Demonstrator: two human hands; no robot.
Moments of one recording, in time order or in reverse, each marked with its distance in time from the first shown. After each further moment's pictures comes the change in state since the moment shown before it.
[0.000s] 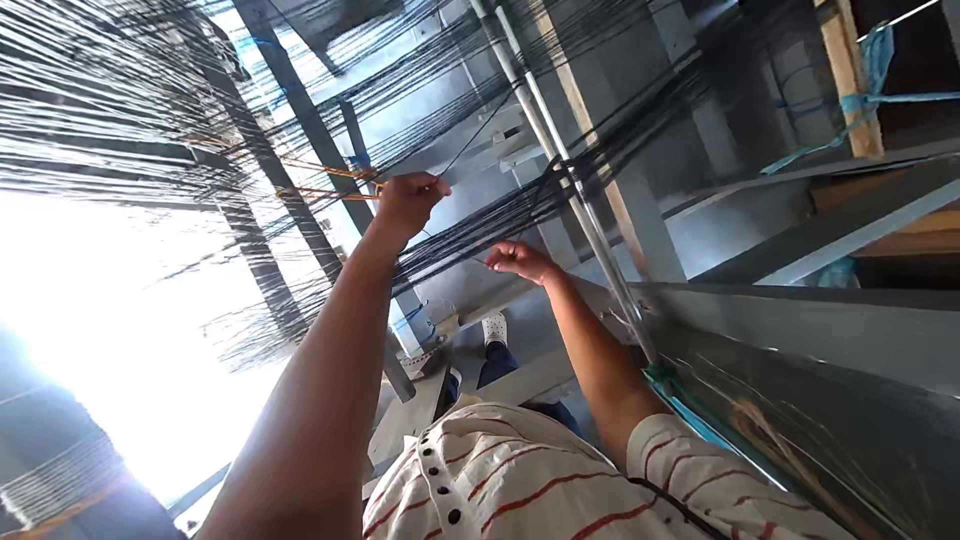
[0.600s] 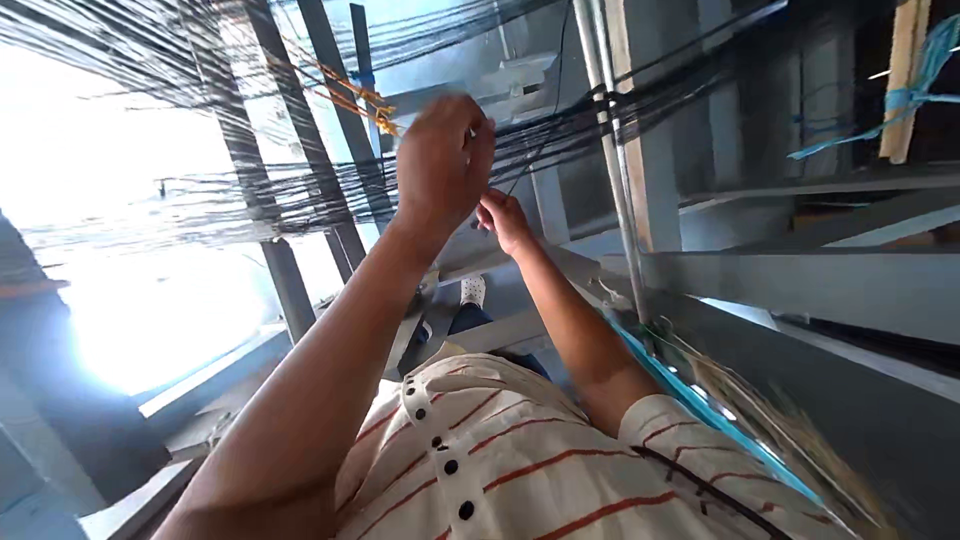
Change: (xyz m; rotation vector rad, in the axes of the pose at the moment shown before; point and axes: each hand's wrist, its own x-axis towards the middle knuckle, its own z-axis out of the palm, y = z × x) left_hand -0.099 0.035 0.046 0.226 0.446 0.385; right_hand -0.004 -0.024 0.072 0.279 0.343 0.009
